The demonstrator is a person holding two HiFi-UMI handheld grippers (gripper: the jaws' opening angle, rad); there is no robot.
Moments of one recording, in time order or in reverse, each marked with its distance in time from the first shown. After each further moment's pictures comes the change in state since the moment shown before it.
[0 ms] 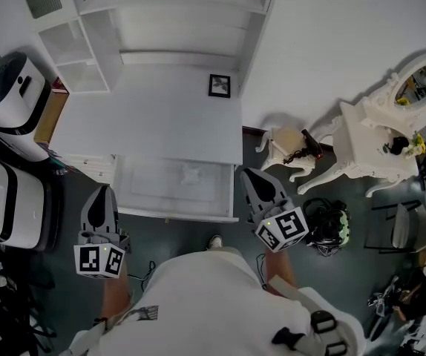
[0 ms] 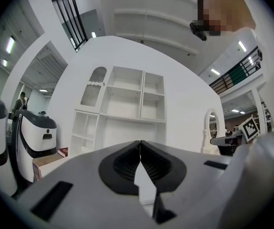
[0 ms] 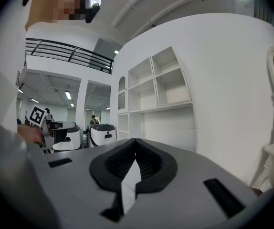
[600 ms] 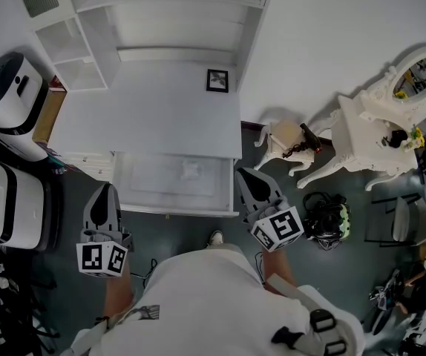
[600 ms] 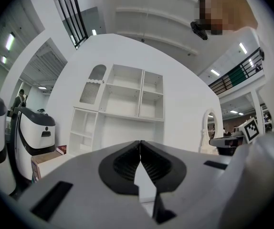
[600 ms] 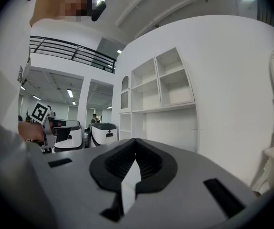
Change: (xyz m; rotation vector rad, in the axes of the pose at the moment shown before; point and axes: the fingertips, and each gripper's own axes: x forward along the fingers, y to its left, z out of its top) left arm -0.004 -0.003 -0.006 -0.017 0.013 -0.017; right arm -0.002 0.022 -0.004 -0.030 0.002 0.012
